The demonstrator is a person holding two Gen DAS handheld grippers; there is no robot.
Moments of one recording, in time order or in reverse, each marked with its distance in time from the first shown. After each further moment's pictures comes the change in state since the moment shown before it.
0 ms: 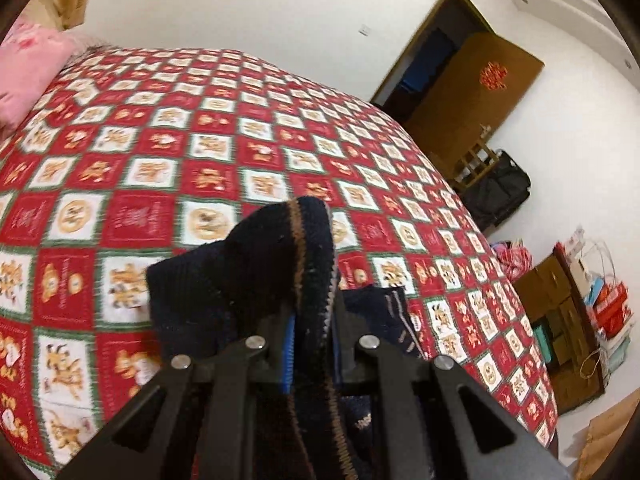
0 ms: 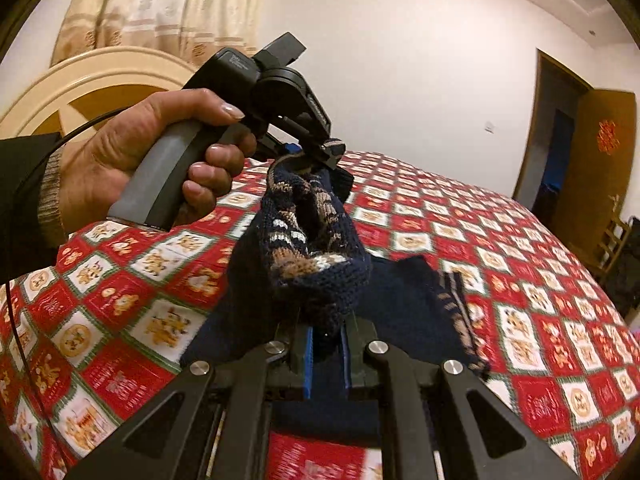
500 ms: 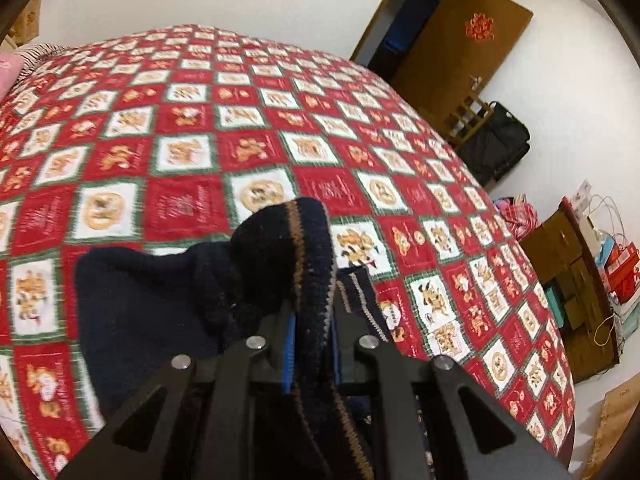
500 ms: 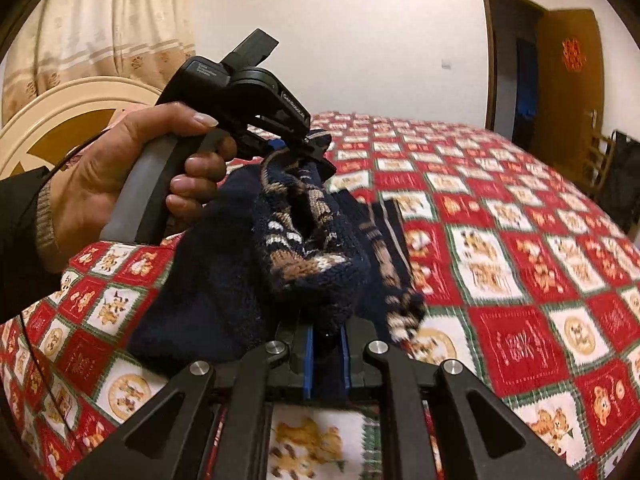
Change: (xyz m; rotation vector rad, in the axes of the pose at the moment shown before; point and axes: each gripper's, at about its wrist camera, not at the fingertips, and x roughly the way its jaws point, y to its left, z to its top) left arm 0.099 -0.079 -0.016 0.086 0.129 0.007; right arm 0.008 -0.101 -0.042 0.224 0.123 -0.005
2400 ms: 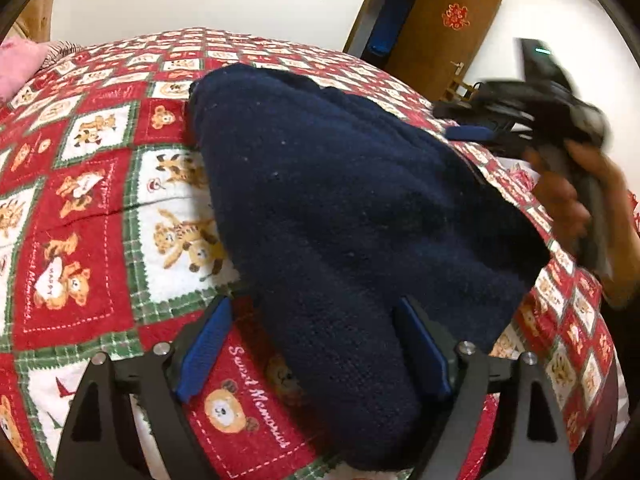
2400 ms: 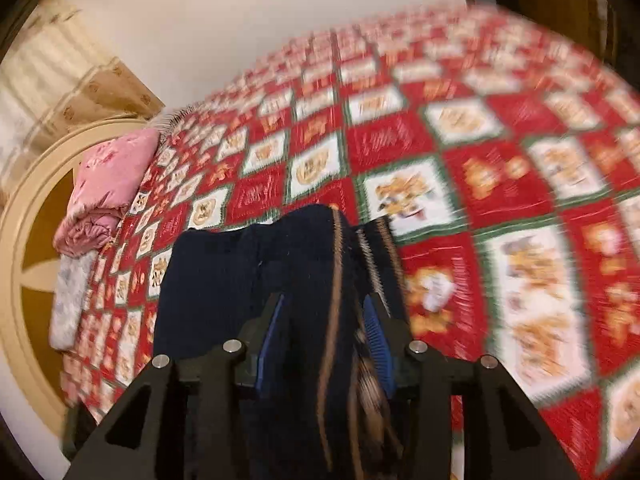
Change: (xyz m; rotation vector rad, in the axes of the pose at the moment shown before) left arm -0.052 0.062 -0.183 0.085 -0.078 0.013; right arm 0.166 -0.092 0.119 0.388 0.370 0.163
